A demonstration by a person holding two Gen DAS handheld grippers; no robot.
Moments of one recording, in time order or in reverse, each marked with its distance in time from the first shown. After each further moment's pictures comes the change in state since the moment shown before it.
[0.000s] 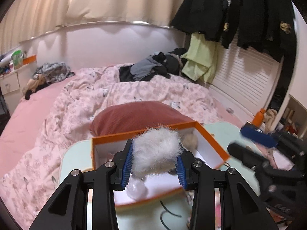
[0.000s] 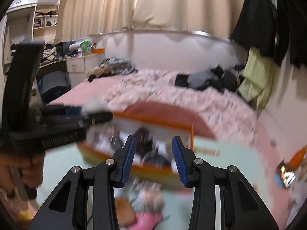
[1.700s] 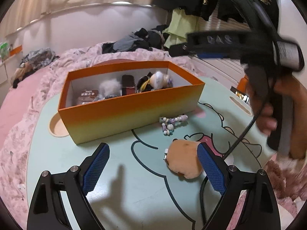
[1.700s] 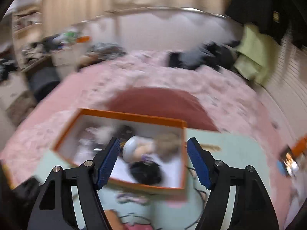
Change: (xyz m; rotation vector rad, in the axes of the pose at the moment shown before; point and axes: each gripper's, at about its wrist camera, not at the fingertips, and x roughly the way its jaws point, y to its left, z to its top) left arm -0.025 -0.032 -0.115 0.079 0.118 -0.112; right arm 0.055 -0.031 0.004 0.140 0.185 -0.021
